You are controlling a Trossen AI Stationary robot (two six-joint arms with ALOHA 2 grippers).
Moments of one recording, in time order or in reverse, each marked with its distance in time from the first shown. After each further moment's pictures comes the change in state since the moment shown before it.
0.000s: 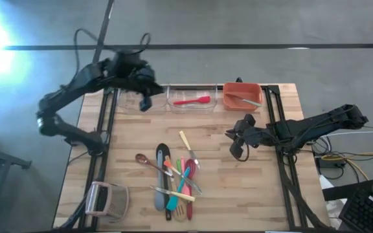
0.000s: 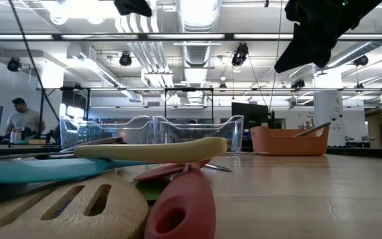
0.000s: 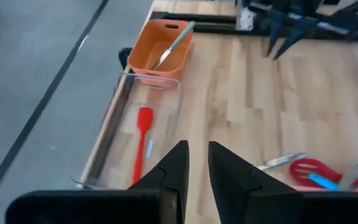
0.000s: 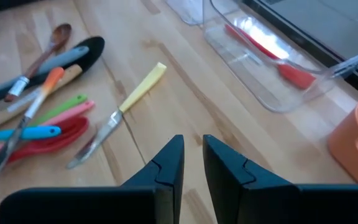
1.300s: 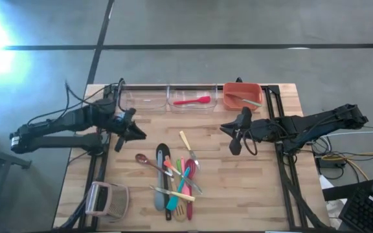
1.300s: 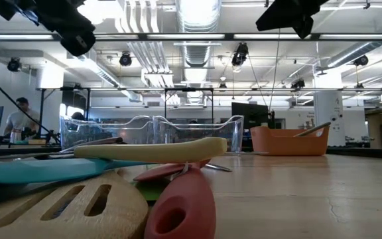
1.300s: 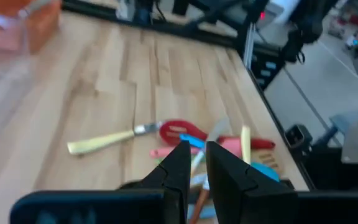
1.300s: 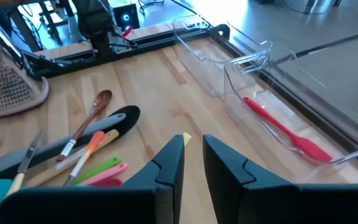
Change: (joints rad) left arm -0.187 -0.625 -0.947 0.486 0.302 -0.302; right arm 0.000 0.002 0.147 0.095 -0.003 -0.162
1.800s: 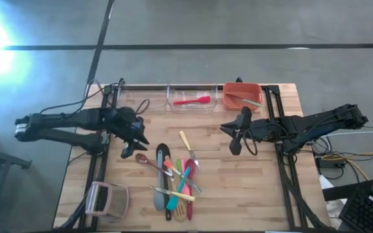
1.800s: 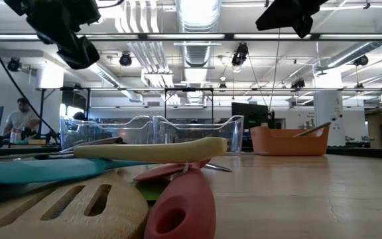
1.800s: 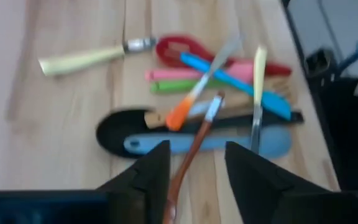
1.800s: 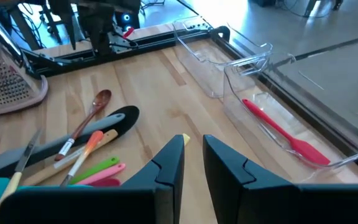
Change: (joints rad) left arm -0.133 0.246 0.102 -0.235 -0.098 0.038; right arm 0.000 0.000 0.000 0.004 0.001 -0.013
